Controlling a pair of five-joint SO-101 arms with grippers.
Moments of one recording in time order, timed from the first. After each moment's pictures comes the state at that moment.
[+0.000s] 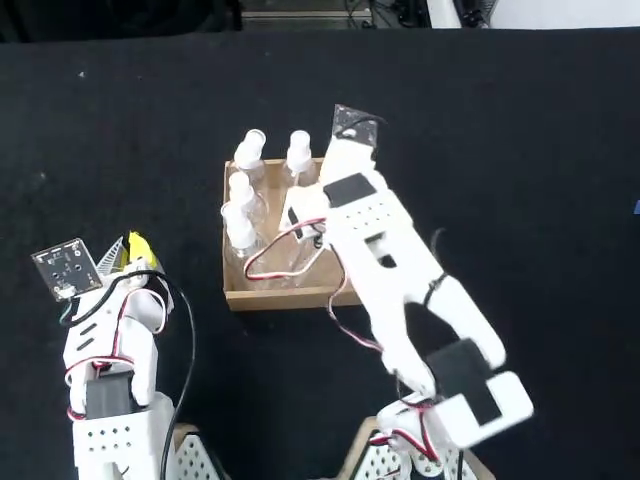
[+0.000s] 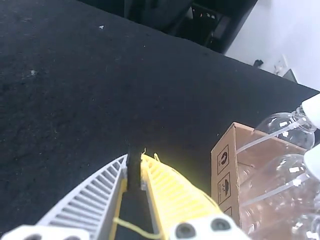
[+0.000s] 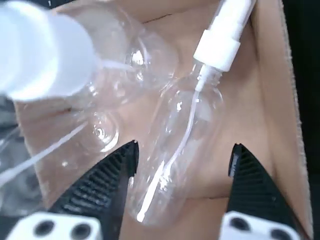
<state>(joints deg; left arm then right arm) -13.0 -103.6 96.1 35.9 14.8 -24.0 0.1 20.3 60.8 -37.4</state>
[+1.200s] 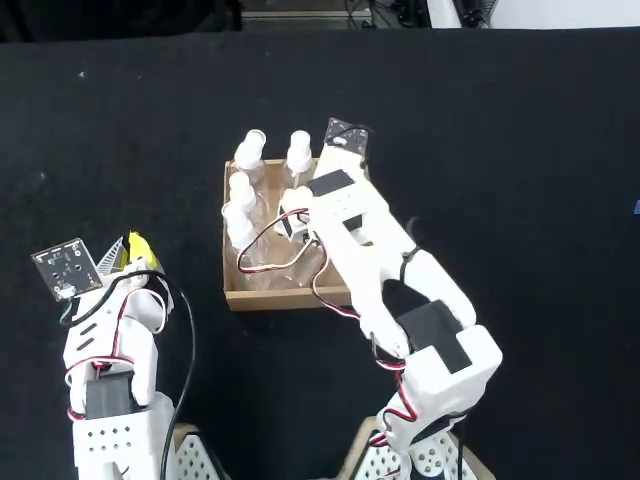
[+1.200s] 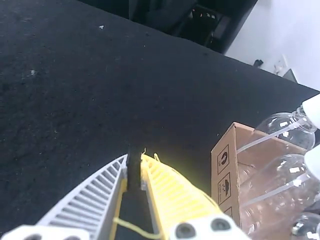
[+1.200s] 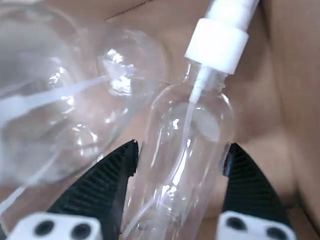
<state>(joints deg) -13.0 -103.6 96.1 35.9 14.8 -24.1 12.1 16.7 58.4 -41.5</state>
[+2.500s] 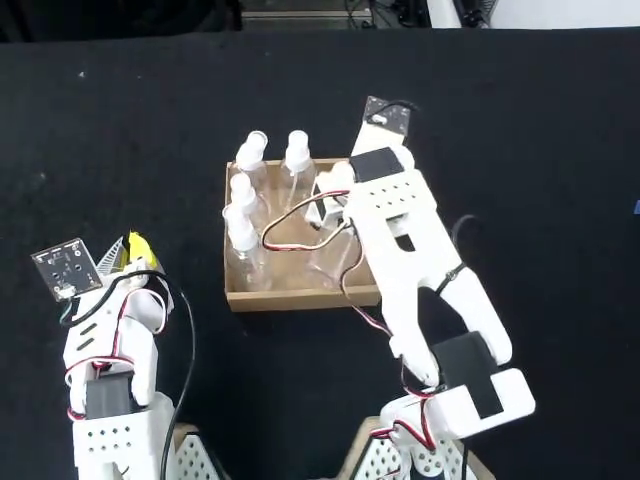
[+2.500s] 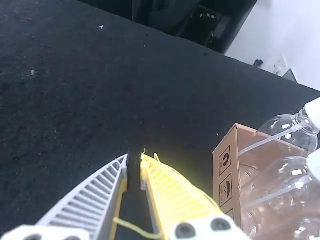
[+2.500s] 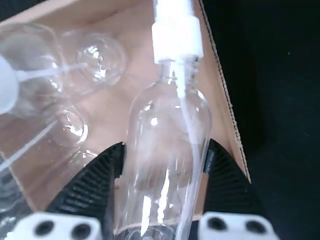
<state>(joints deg) -13.0 -103.6 96.1 35.9 14.8 -18.0 -0.7 12.5 76.4 -36.2</state>
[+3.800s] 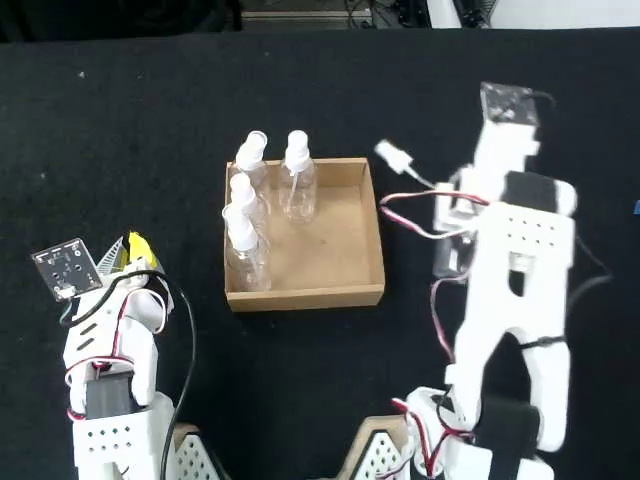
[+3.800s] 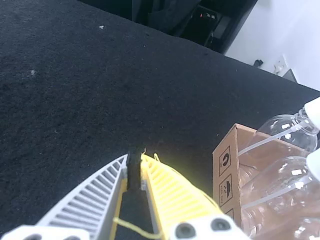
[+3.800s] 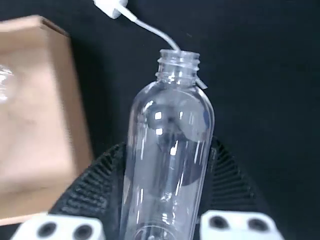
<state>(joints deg) -13.0 -103.6 96.1 35.9 14.8 14.9 -18.2 21.6 74.2 8.2</state>
